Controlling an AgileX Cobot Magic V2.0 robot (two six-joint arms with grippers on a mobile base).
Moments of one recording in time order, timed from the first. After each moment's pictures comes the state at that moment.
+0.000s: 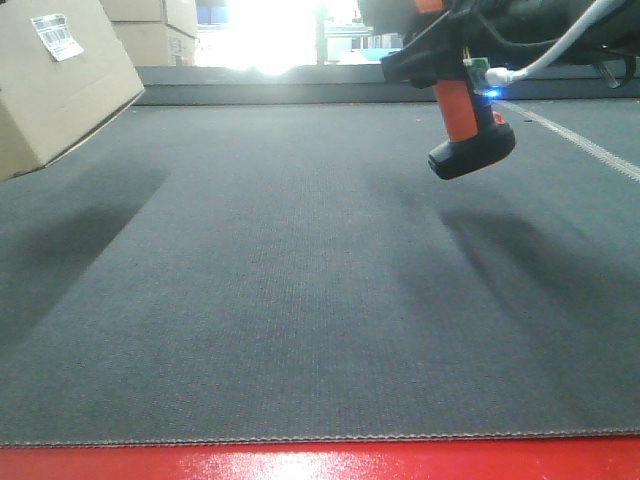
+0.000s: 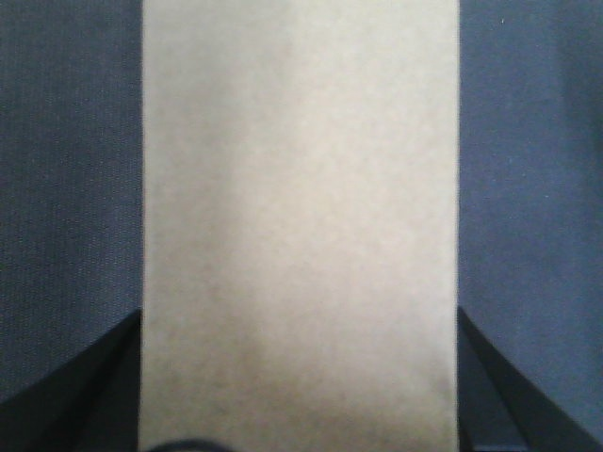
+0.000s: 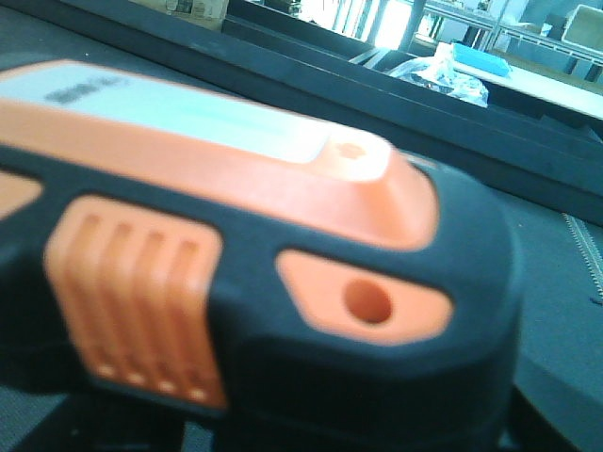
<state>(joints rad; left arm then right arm) 0.04 1.50 -1.48 -0.26 1.14 0.01 0.31 1.74 -0.95 0.34 -0.59 -0.48</state>
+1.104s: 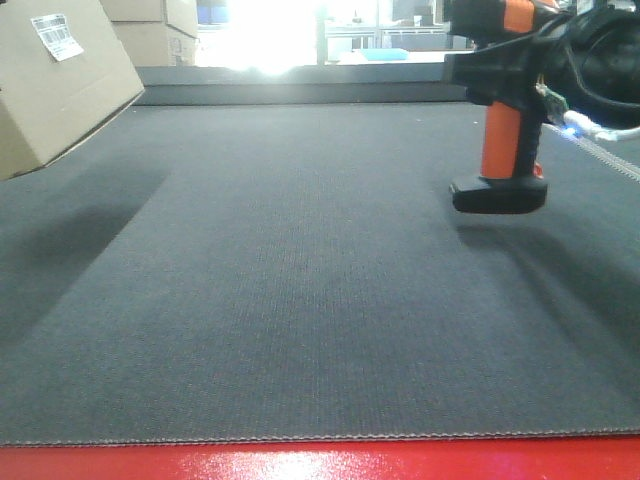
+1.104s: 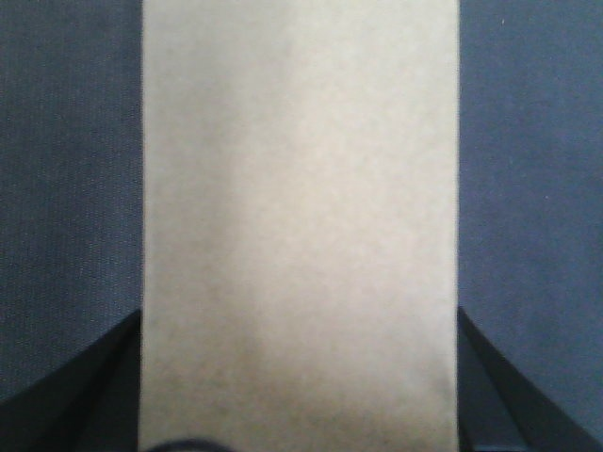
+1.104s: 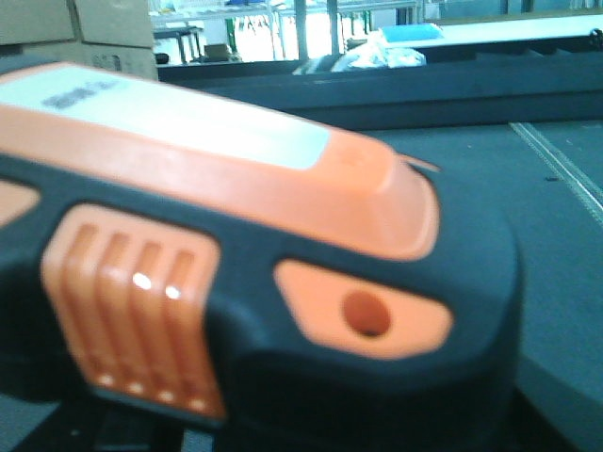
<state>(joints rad) 0.04 1.50 -1.48 -0.26 1.14 0.01 0.31 1.67 -0.66 0.40 -0.90 -0.12</state>
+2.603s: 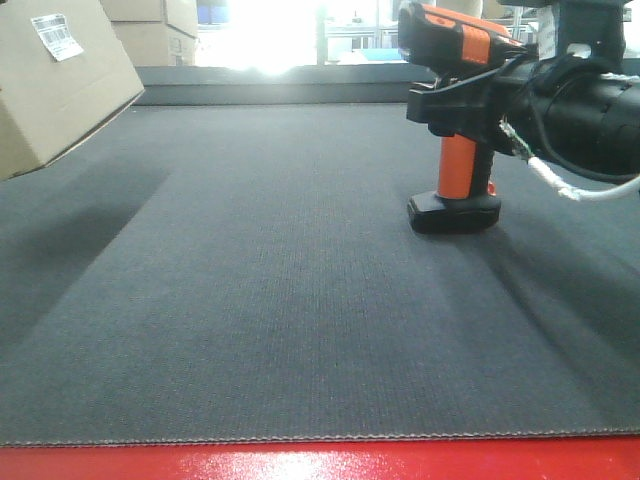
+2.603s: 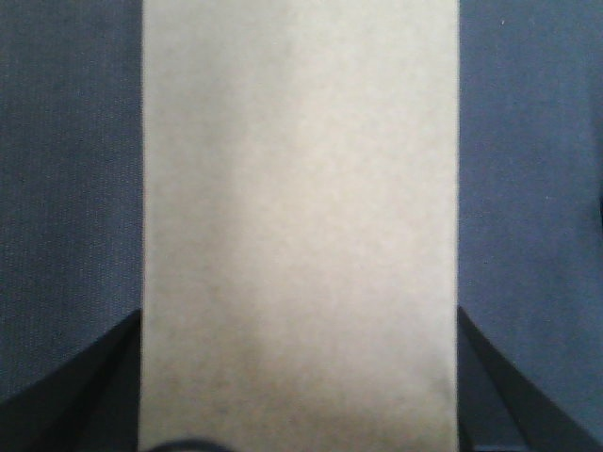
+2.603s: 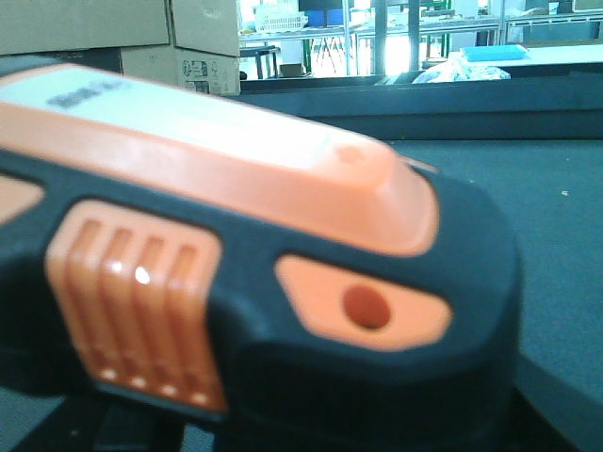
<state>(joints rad) 0.04 1.50 -1.48 -0.26 1.14 0.01 0.31 1.80 -0.65 0.21 -1.07 0.00</state>
